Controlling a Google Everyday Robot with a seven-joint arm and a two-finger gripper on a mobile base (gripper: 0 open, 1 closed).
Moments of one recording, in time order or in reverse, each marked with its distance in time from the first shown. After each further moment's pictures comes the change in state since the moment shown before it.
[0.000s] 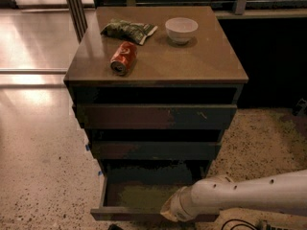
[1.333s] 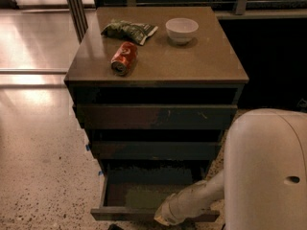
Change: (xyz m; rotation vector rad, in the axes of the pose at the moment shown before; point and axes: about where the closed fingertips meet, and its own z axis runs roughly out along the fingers) arm 0.026 -0.010 0.096 -0.022 0.042 -0.035
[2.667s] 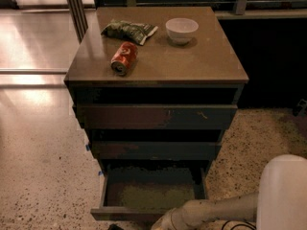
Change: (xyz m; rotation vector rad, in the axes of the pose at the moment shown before) arm 0.037 0.013 0.088 -0.142 -0.131 0.177
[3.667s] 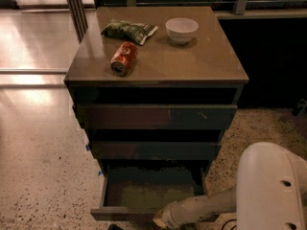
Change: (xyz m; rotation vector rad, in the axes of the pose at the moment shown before) arm -0.008 -0.046 0.008 0.123 -0.015 -0.016
